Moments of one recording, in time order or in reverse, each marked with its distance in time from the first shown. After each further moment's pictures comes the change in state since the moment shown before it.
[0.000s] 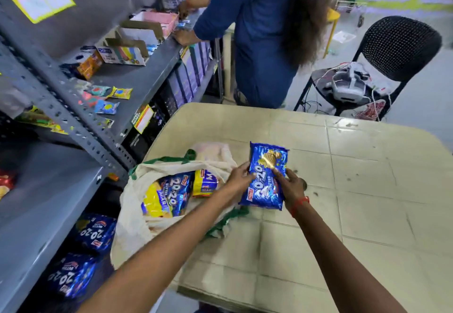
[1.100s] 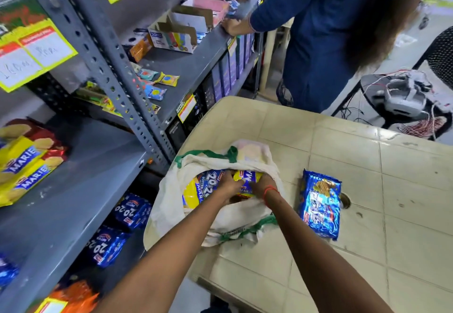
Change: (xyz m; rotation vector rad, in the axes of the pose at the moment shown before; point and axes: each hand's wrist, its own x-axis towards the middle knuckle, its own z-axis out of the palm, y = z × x) left_hand 0.007 -0.051 -0.114 0.184 0.338 -0.248; right_hand 0.003 0.038 0.157 -1.103 -0.226 0.018
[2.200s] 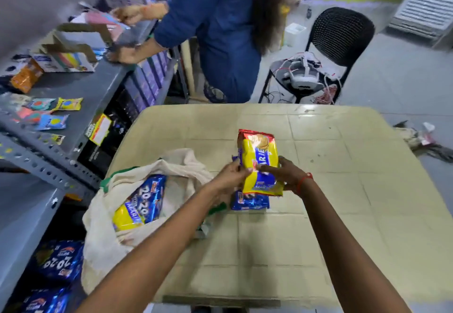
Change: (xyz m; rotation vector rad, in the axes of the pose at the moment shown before) left_hand -0.098 0.091 0.112 -0.176 -0.726 0.162; right_hand -0.081 0.134 -0.182 0.557 -0.003 0.014
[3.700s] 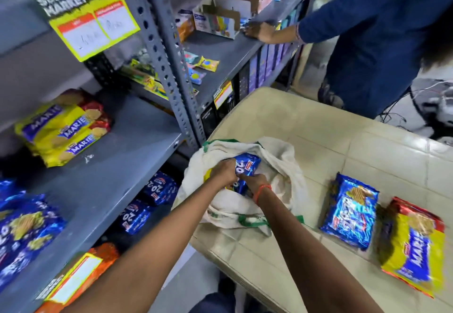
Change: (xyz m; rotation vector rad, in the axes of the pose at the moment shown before) left_hand -0.082 -0.075 -0.225 0.909 0.637 -0.268; right_hand 0.067 -0.012 0.324 0.015 -0.150 0.179
